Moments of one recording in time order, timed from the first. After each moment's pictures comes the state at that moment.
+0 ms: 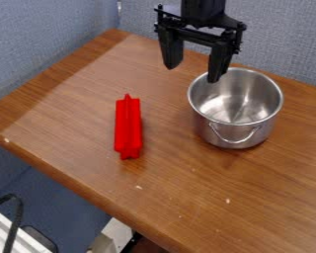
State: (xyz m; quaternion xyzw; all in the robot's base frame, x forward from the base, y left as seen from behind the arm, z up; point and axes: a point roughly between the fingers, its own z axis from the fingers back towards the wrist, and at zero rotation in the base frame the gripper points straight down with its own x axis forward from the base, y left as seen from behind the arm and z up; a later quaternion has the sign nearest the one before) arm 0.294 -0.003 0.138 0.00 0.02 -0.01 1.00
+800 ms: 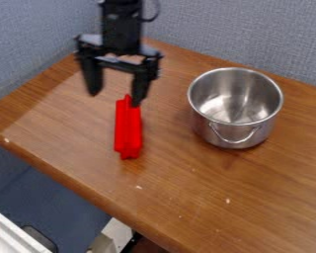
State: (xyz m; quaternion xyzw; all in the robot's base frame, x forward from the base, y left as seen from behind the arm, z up) arm 0.228 0.082 0.116 0.04 0.07 0.16 0.98
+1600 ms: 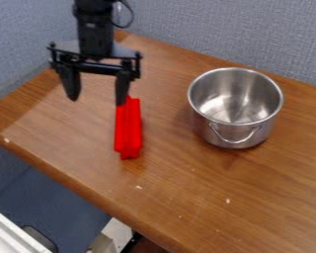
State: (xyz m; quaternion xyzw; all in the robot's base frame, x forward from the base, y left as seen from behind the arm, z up) arm 0.234 0.083 0.106 0.06 0.01 0.23 0.97
